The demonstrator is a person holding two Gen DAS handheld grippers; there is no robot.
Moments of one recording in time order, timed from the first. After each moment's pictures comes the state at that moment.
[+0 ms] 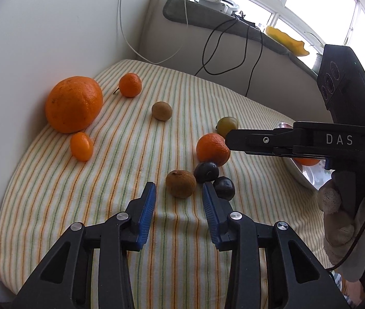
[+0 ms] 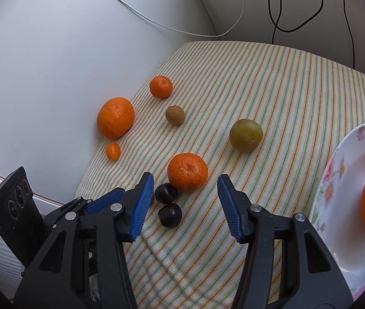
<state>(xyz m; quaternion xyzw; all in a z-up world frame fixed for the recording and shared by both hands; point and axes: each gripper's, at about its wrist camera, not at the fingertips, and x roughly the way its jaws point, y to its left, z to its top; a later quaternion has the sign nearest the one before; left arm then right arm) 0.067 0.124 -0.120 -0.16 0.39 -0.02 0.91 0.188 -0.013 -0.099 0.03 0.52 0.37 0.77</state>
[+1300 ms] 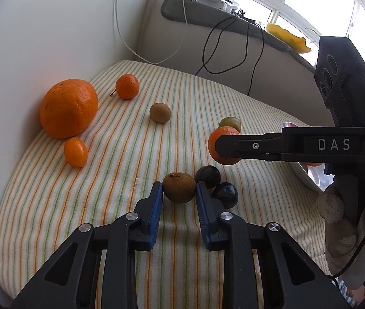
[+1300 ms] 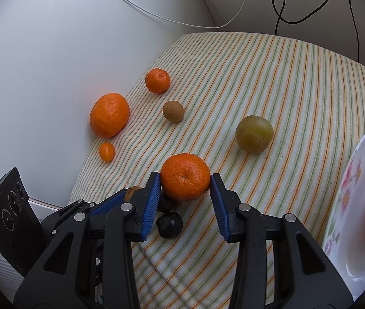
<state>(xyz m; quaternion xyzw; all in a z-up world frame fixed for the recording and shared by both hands) 0.074 0.119 -0.123 -0.15 0.38 -0.01 0.91 0.190 -0.007 -0.105 0.03 0.52 0.37 0.77</state>
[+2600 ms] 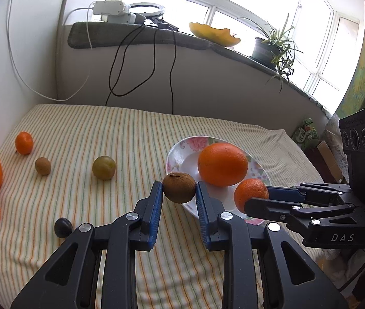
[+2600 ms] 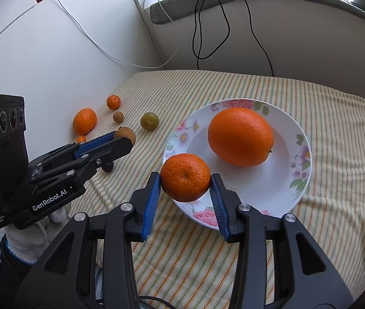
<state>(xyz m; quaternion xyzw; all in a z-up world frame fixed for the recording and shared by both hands) 0.111 -0.004 -0.070 -0.10 0.35 -0.14 0.92 0.133 -0.176 -0.049 0.02 0.45 0.28 0.85</state>
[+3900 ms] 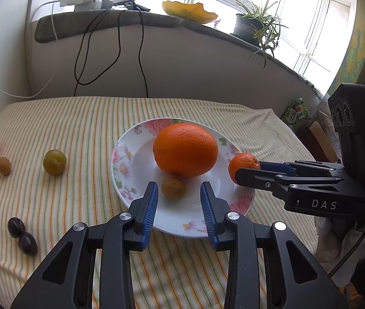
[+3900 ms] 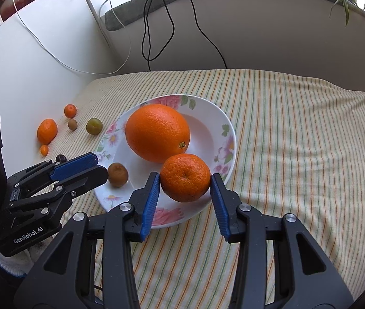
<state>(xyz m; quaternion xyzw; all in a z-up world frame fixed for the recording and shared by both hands) 0.125 -0.055 -0.081 -0.07 0.38 -0.17 0.91 0.154 -0.235 -0.062 0.03 0.46 0.21 0.86</state>
